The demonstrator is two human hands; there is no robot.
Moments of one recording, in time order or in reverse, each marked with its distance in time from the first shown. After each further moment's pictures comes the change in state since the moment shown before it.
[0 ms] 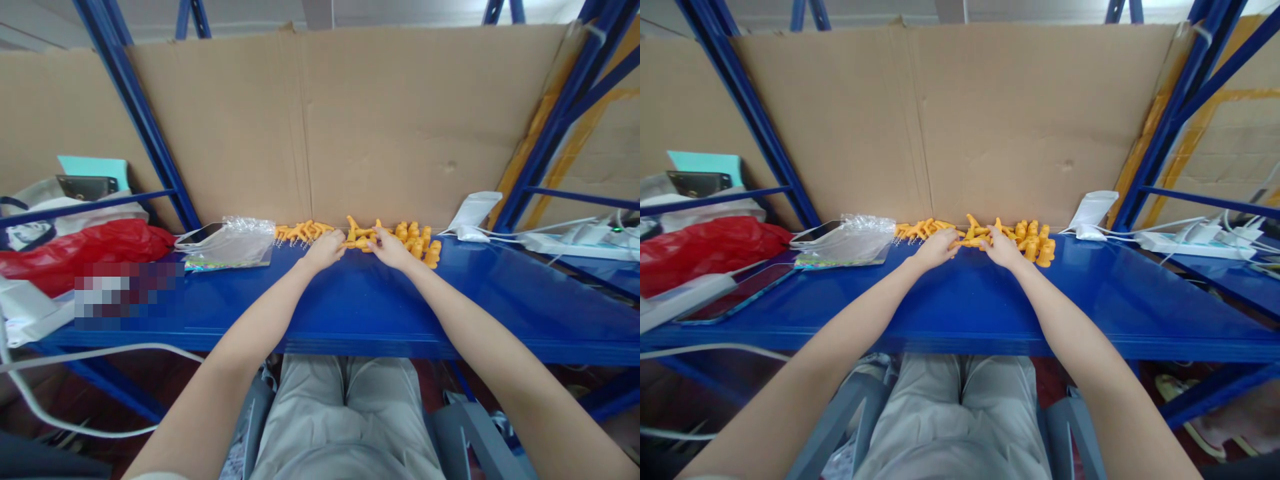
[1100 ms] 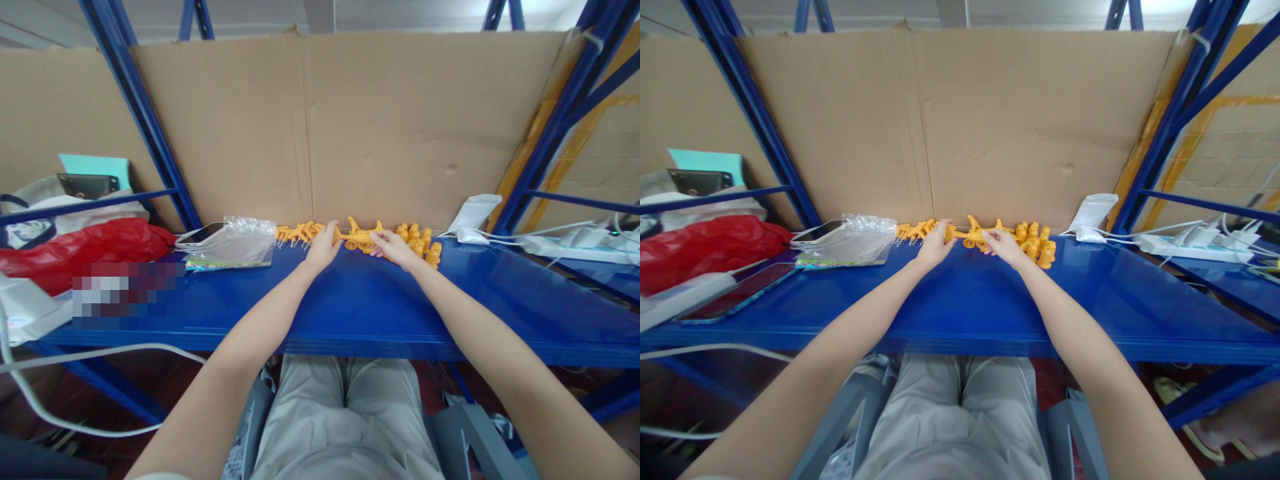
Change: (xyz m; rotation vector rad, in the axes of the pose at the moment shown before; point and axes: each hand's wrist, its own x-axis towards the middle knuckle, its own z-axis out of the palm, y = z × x) left_hand -0.001 -0.010 0.018 -0.338 0.292 -0.246; right_hand 0.003 -0.008 -0.005 0.590 -0.046 0.219
